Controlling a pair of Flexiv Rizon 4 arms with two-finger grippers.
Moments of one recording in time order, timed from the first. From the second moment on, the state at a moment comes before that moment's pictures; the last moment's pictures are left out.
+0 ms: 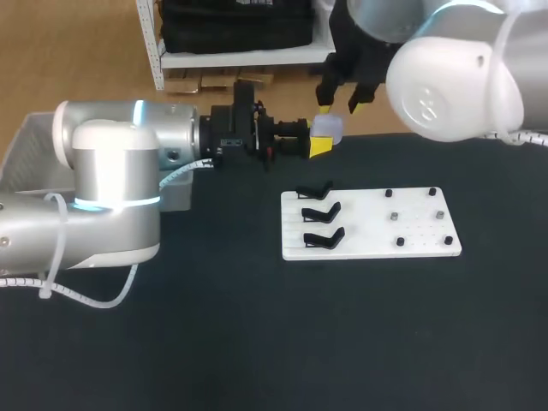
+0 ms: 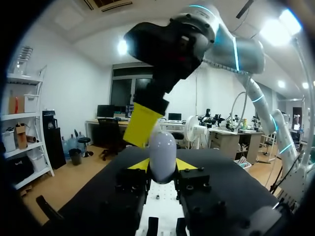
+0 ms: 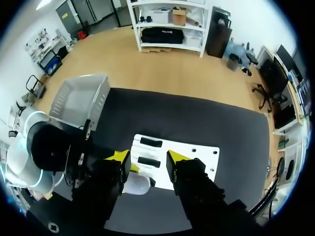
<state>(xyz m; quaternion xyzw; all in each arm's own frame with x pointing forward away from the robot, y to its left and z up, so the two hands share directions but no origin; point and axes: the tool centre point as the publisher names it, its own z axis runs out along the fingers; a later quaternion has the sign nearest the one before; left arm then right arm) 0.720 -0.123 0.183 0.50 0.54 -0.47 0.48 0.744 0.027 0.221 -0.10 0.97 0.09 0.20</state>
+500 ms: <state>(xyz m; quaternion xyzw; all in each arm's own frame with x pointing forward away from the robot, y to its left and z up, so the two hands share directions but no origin) 0.733 -0.108 0.196 0.48 0.54 -0.47 0.50 0.770 -0.008 0.241 0.00 0.96 0.12 0.24</state>
